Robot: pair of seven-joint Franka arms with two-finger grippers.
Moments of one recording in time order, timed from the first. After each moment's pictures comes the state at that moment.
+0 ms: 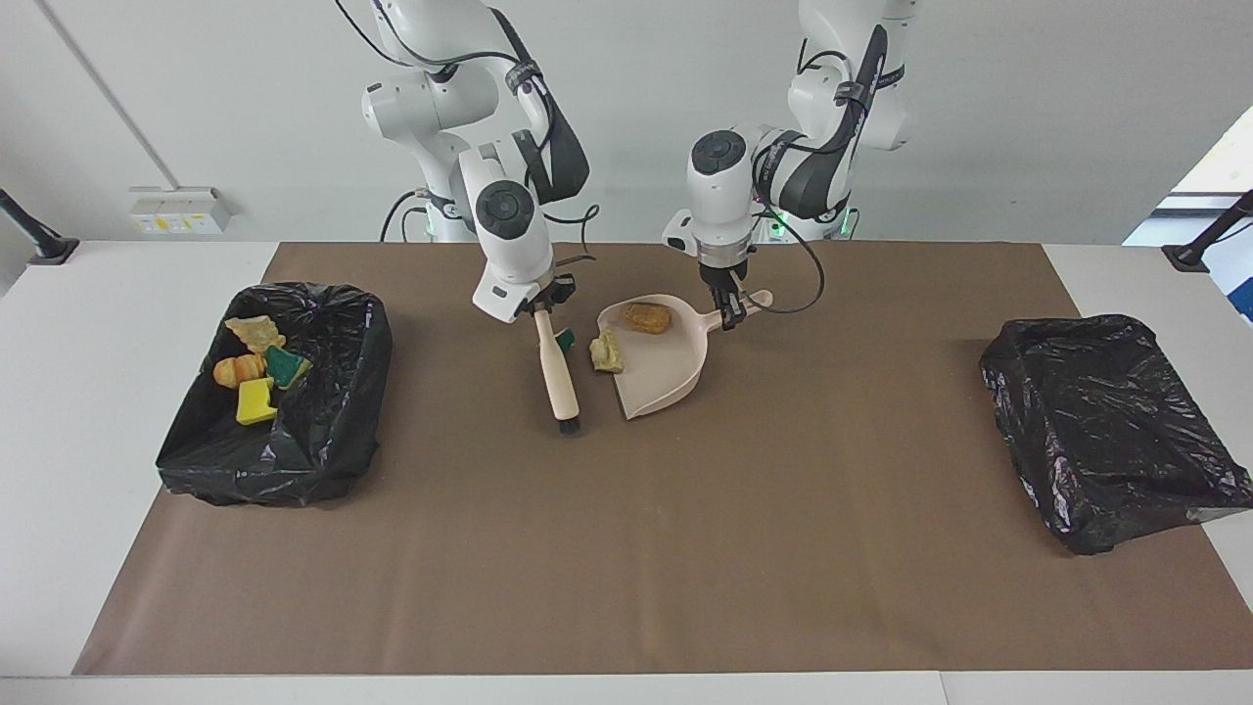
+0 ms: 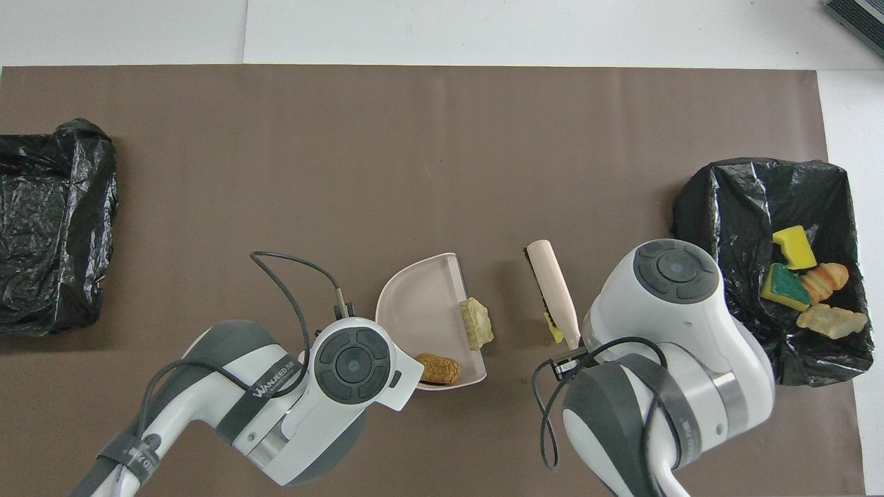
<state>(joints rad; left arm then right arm) -0.72 -0.01 0.01 -2.25 0.16 2.15 0.59 0.38 0.06 0.05 -2.18 0.26 1.93 0.12</state>
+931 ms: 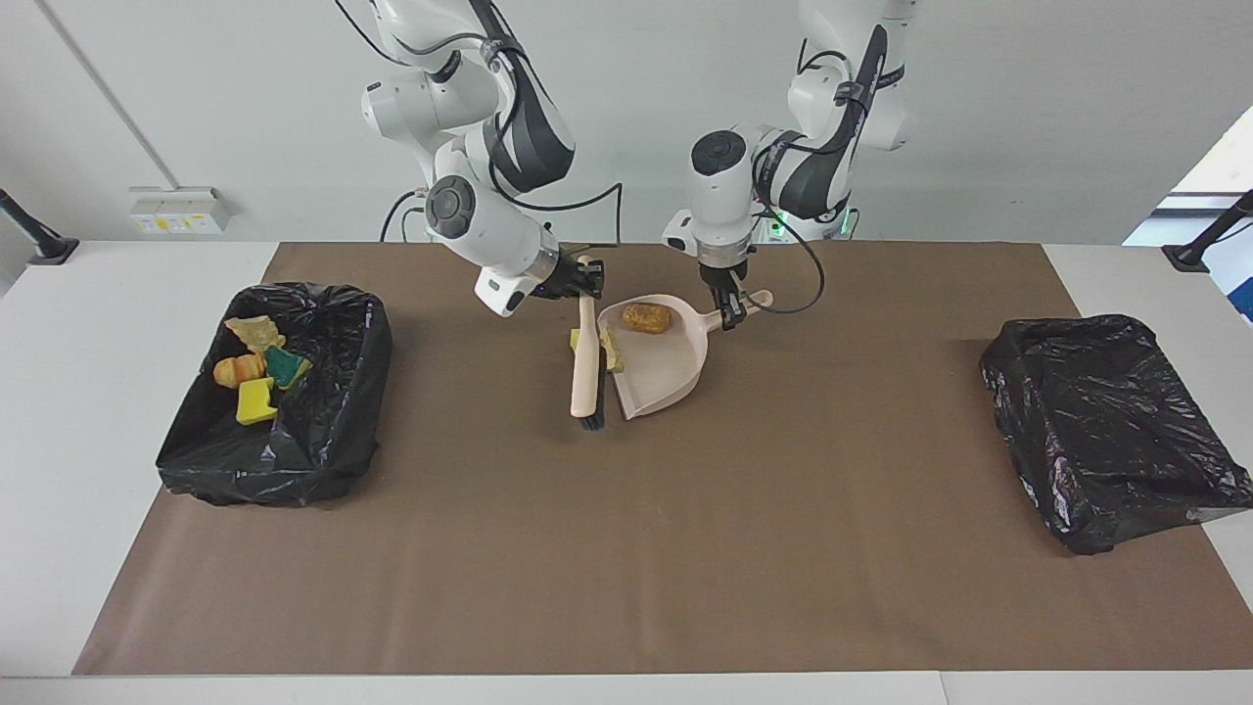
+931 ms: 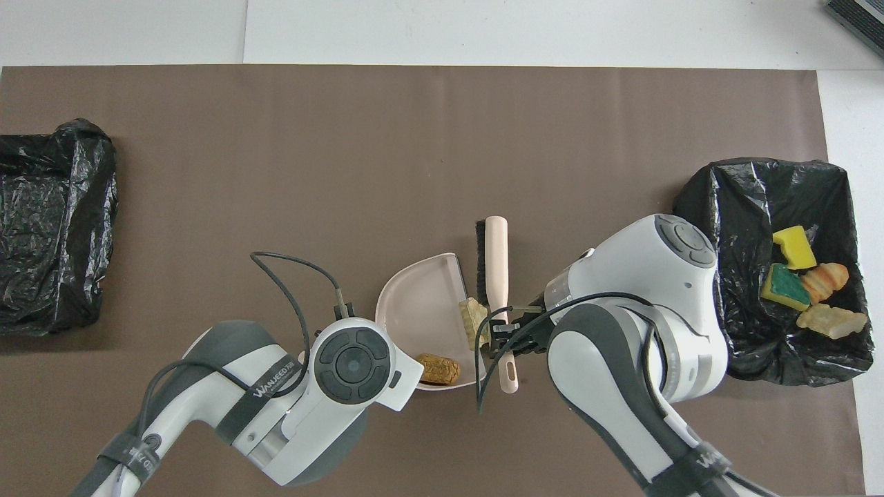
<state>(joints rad) -0.72 -0.01 0.01 -2.25 0.16 2.15 0.59 0.33 0.03 0.04 -2.08 0.57 1.84 0.17</state>
